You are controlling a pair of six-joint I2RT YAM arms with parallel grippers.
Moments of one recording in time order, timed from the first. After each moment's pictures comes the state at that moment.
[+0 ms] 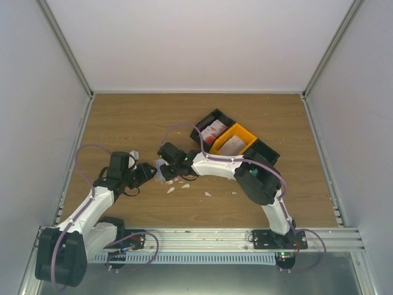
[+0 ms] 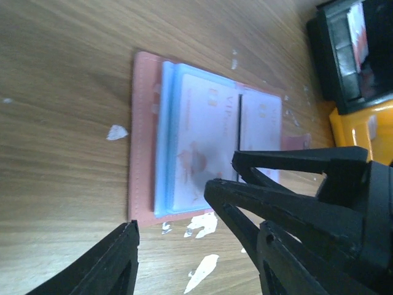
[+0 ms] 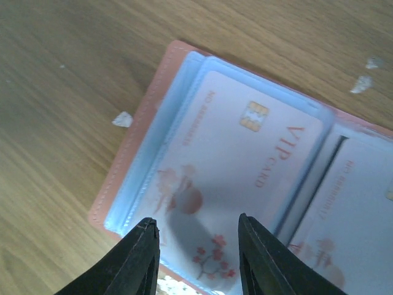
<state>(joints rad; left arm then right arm) -0.14 0.96 0.42 -0.32 0.38 -0.69 1.02 2.09 1.48 -0.37 0.01 0.41</state>
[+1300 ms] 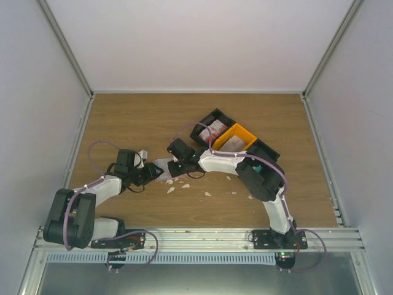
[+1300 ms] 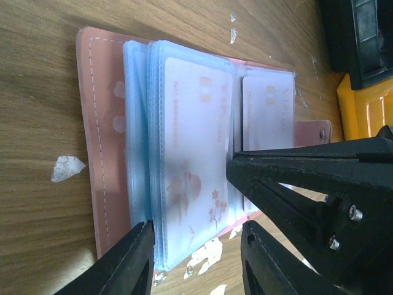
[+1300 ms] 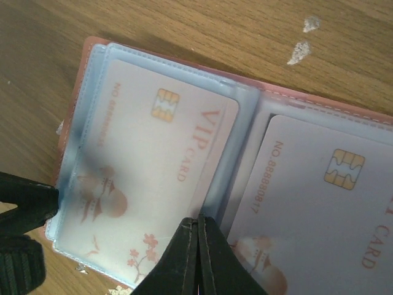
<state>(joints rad) -0.14 1.29 0.40 -0.02 0.54 -0.62 0.94 2.09 1.39 -0.31 -0.07 0.49</state>
